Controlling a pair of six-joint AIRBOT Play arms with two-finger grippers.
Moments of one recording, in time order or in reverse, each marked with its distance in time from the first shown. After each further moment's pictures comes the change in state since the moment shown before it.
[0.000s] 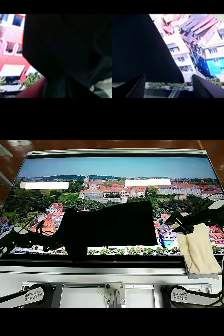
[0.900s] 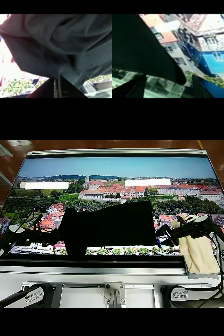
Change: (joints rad) left arm -0.018 0.095 0.012 -0.050 -0.014 0.114; right arm 0.018 -0.109 -0.215 0.139 -0.036 -0.107
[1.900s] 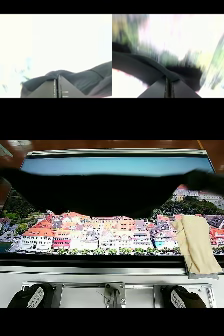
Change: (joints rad) left arm 0.003 0.492 0.805 0.024 -0.026 0.154; right arm 0.173 0.662 0.524 0.050 -0.190 -0.174
